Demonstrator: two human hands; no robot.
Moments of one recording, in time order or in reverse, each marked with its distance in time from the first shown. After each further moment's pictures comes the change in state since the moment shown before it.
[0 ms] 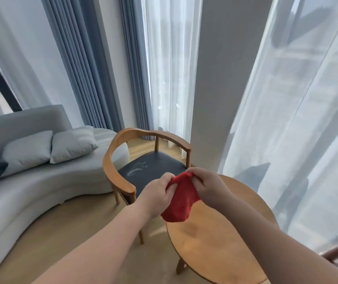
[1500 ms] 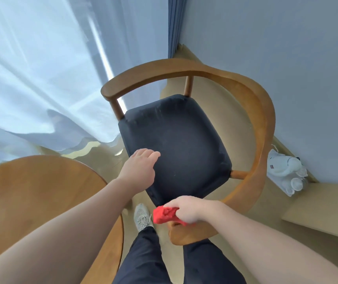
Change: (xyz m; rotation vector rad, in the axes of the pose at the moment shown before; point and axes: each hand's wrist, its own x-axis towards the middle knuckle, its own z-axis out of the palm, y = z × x) left_hand 0.083 0.172 0.605 0.408 -1.146 1.029; right_hand -0.374 0.345 -0.079 0.521 -0.040 1.363
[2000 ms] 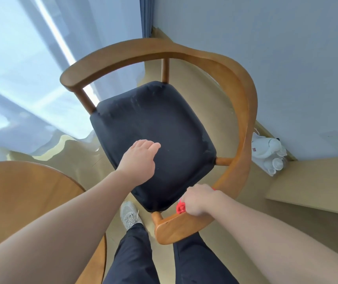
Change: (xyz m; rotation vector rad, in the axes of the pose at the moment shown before) left_hand 0.040 0.026 0.038 -0.012 0.008 0.156; right_hand 0.009 0.071 0.002 -0.576 0.061 0.226
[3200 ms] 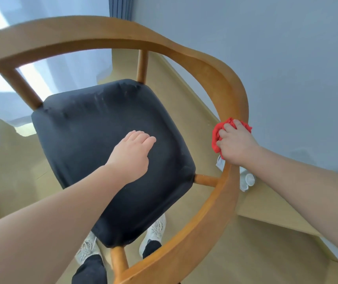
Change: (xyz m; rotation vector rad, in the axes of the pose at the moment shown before) left_hand 0.099 -0.002 0.071 -0.046 0.159 0.141; right_hand 0.007 0.200 -0.096 -0.710 0.276 0.422
